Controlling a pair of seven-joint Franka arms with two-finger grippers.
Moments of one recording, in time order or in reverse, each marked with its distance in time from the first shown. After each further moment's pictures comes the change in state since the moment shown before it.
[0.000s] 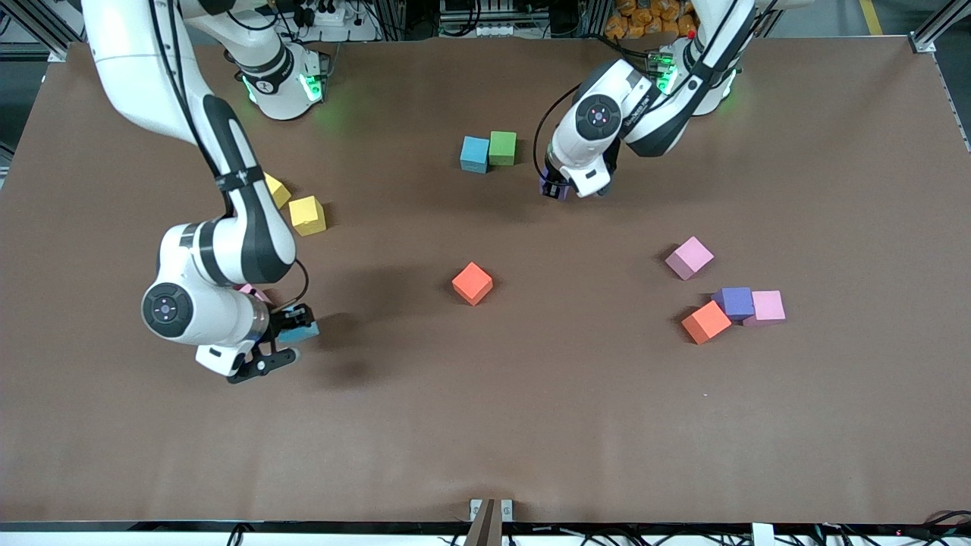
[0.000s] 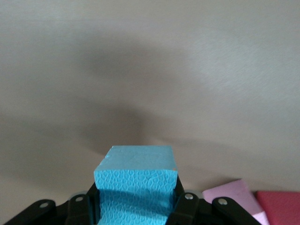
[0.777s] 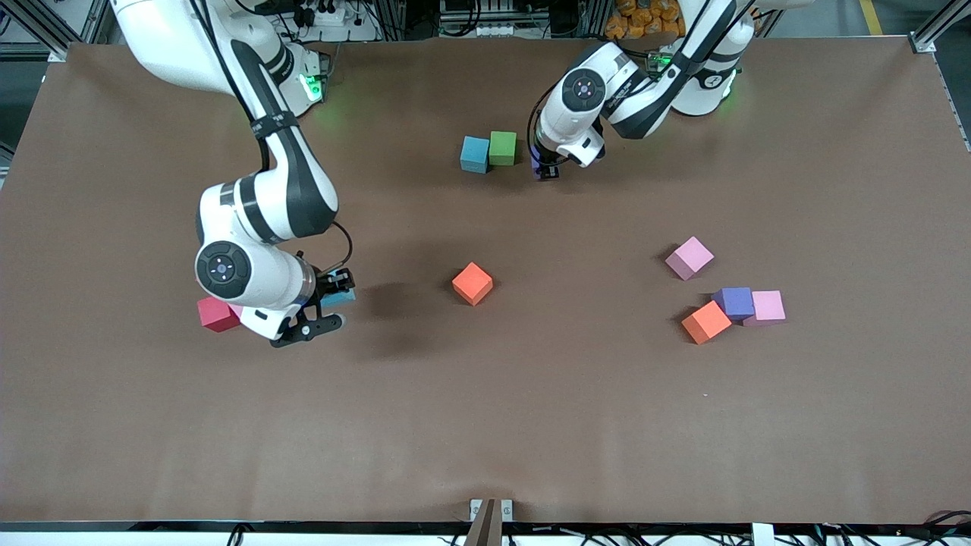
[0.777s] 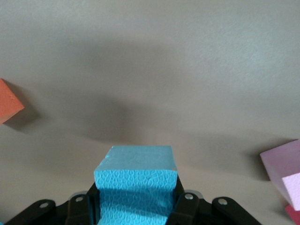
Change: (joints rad) left arm 0.004 0.002 -0.117 -0.128 -0.002 0.200 -0.380; right arm 0.136 -0.119 0.003 -0.086 0.001 -0.055 0.182
